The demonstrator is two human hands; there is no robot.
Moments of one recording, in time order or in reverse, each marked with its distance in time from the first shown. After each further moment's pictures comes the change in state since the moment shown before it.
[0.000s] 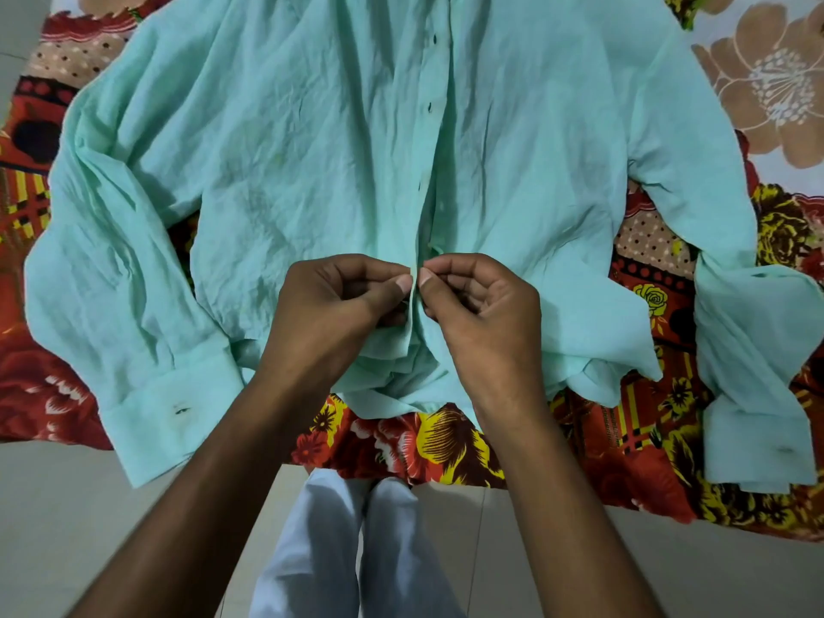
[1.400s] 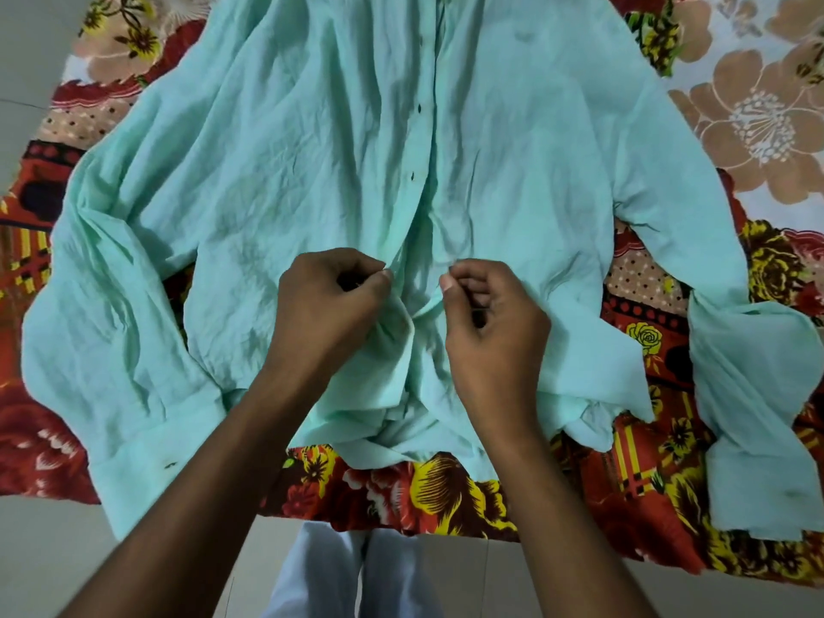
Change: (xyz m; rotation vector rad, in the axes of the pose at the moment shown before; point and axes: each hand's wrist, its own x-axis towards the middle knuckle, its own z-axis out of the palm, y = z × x) left_hand 0.050 0.012 0.010 0.317 0.184 0.109; right_hand 0.036 0.009 -0.002 -0.274 0.210 -0.343
